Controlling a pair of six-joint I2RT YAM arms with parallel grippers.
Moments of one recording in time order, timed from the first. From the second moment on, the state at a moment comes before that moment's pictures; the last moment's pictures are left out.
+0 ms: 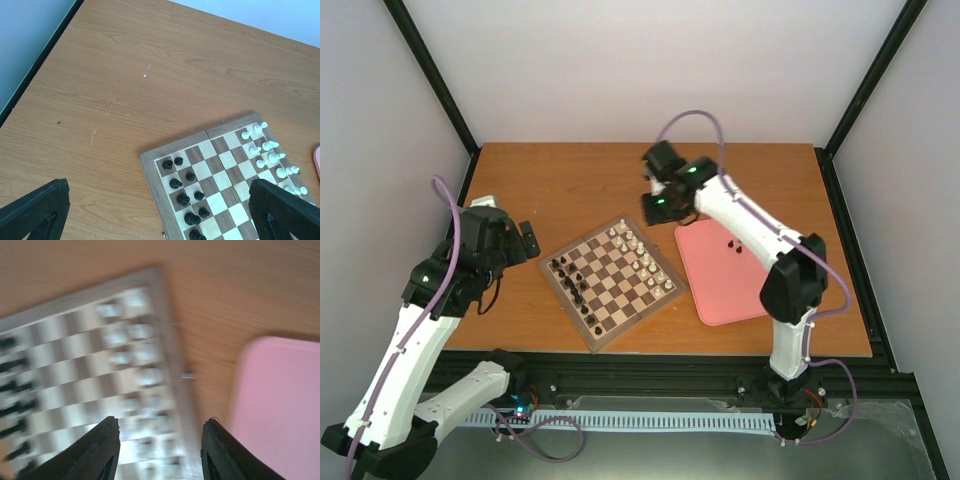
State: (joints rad) left arm -0.39 0.85 1.20 -1.11 -0.39 -0.55; right arm 0.75 1.94 1.94 -1.10 -0.06 0.35
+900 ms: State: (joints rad) left arm -0.39 0.93 1.20 -1.06 -0.38 -0.53; right arm 0.26 2.00 1.51 -0.98 -0.02 0.27
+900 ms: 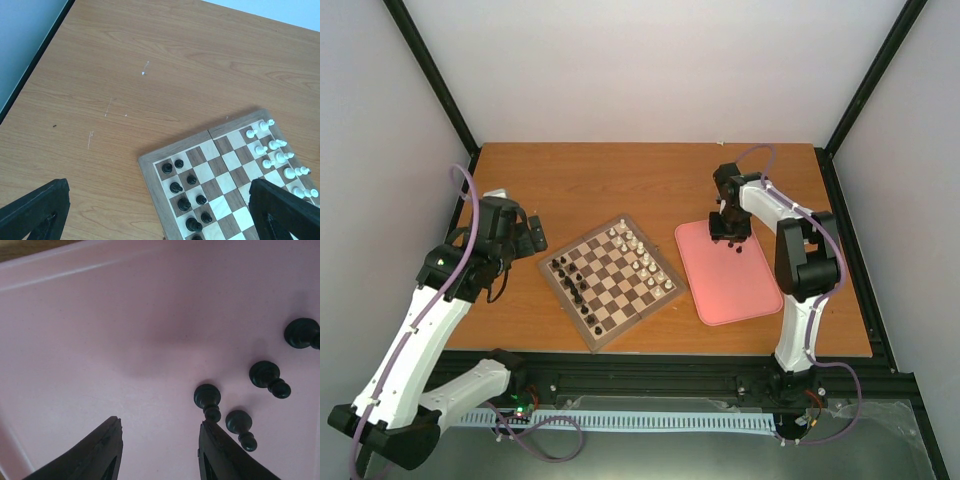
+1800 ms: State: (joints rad) left arm -0.39 0.96 1.19 -1.03 -0.37 -0.53; right arm 0.19 2.03 1.50 -0.94 0.00 0.22
